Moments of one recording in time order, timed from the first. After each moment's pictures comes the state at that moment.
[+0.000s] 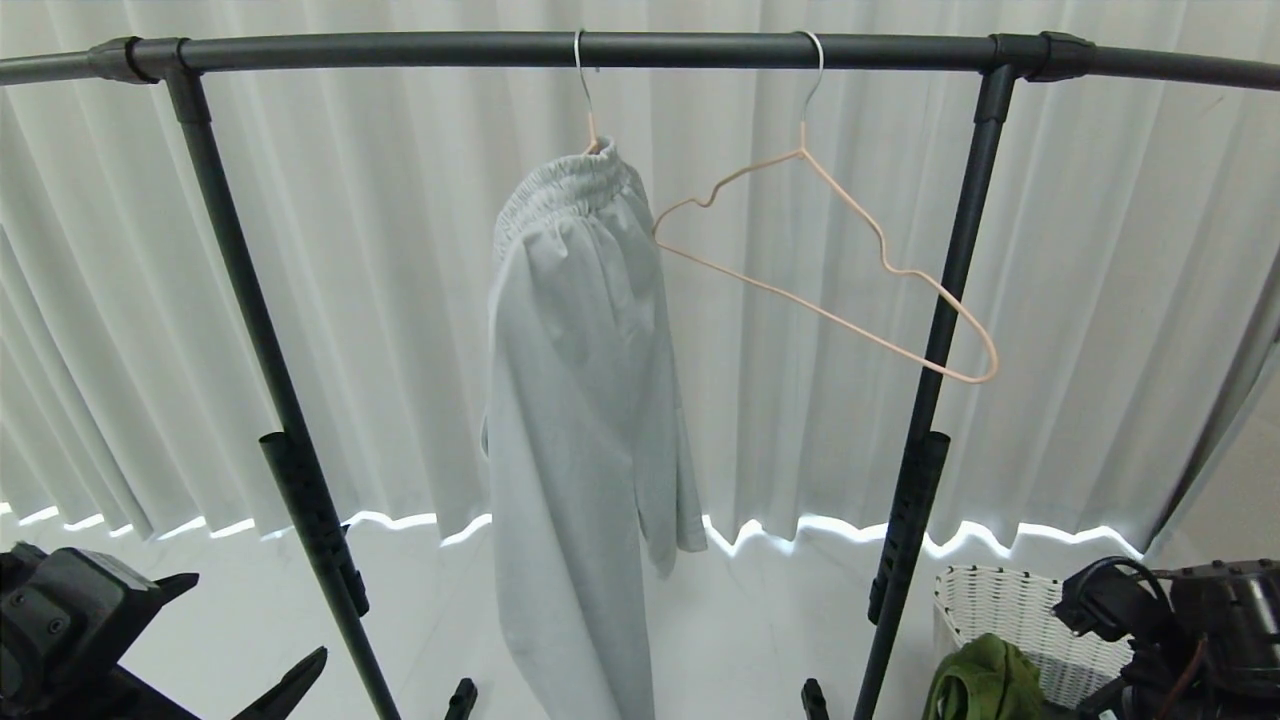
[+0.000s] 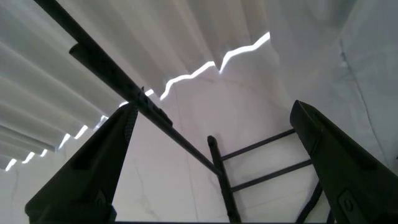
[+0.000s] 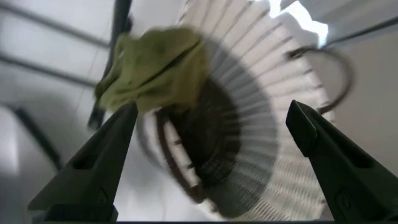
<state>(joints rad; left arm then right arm) -0.13 0.92 -0.18 -0.34 -0.05 0.43 0.26 1.63 -0.13 -0.65 -0.22 -0.27</state>
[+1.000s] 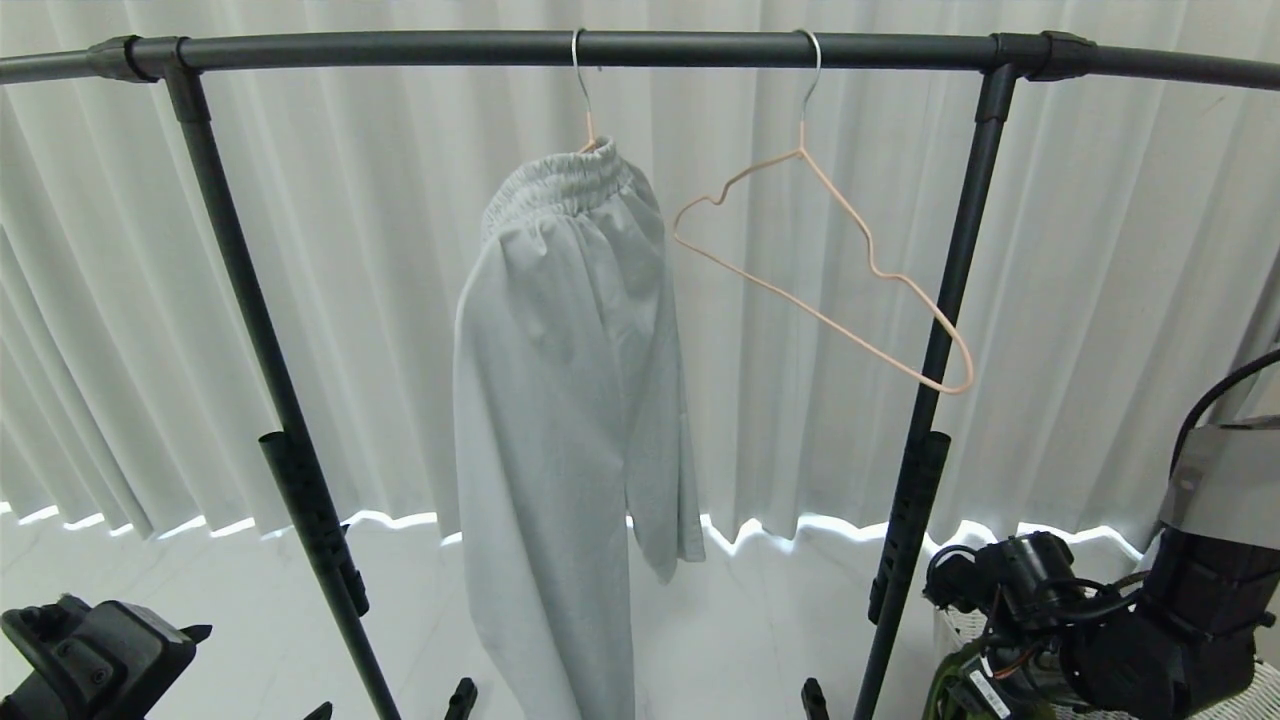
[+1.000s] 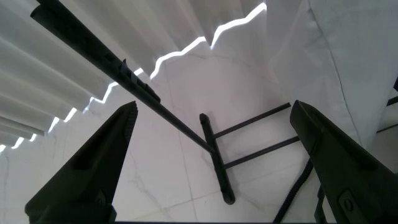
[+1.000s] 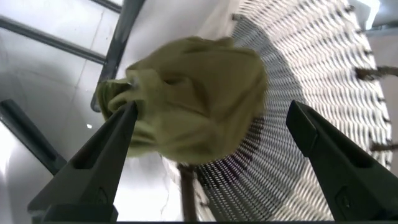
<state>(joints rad) -0.13 0.93 -0.10 -0.34 -0.05 0.43 0.30 2.16 -0.45 -0.66 -0.25 -0.26</state>
